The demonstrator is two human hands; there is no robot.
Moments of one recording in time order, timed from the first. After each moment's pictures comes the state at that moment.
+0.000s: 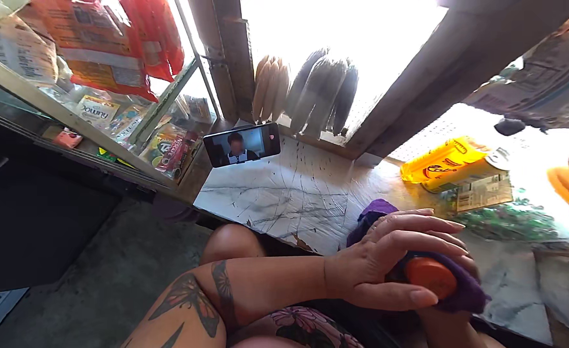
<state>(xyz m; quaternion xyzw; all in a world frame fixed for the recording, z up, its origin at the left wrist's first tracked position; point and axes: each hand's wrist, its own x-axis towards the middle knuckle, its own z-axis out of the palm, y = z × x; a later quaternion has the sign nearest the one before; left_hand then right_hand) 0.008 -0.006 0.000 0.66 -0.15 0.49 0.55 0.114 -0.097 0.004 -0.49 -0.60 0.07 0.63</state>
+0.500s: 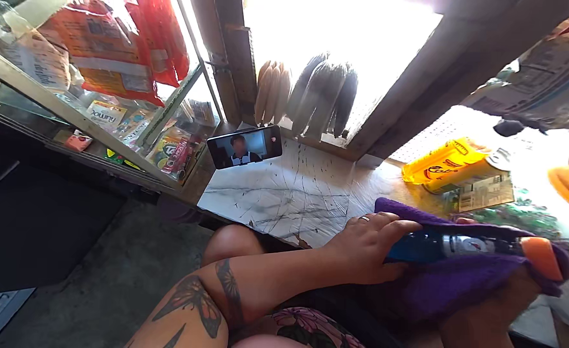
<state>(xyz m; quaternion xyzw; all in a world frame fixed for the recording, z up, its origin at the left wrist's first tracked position) 0.007 0.002 -0.013 0.87 0.08 0.26 0.42 0.134 -0.117 0.009 -0.46 -0.33 0.23 0.79</state>
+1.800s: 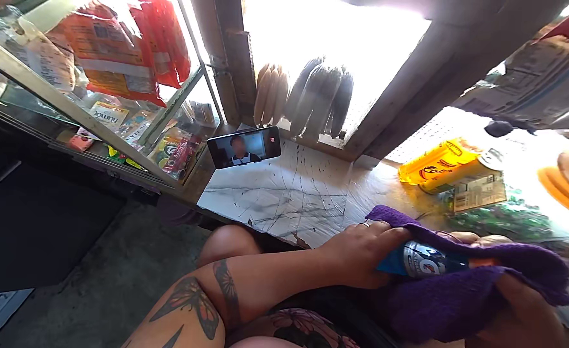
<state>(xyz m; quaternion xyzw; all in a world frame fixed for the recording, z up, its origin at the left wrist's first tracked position) 0.003 0.001 -0.010 0.89 0.05 0.19 0.42 0.160 -0.139 0.023 -0.40 -0.47 0.35 0.70</state>
